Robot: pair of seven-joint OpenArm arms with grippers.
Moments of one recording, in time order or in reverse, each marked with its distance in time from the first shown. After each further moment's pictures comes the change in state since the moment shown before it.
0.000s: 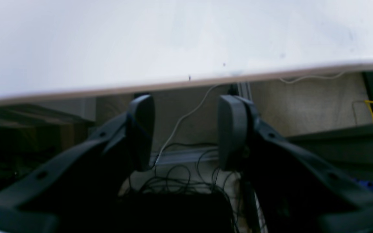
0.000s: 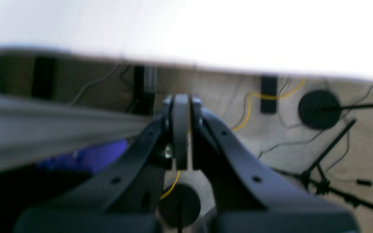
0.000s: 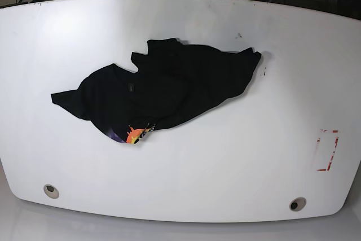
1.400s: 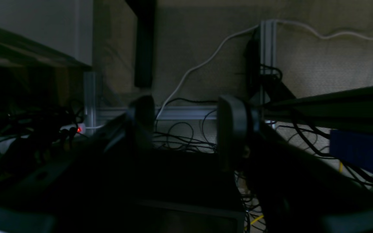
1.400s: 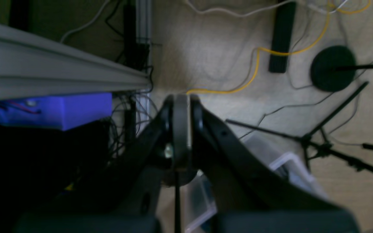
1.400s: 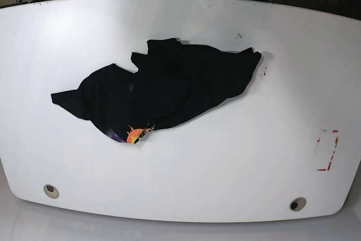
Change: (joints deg) left arm -9.7 -0.1 -4.9 -22.5 0.2 -0.3 -0.4; right arm 5.0 -1.3 -0.2 -14.4 -5.1 0.0 -1.8
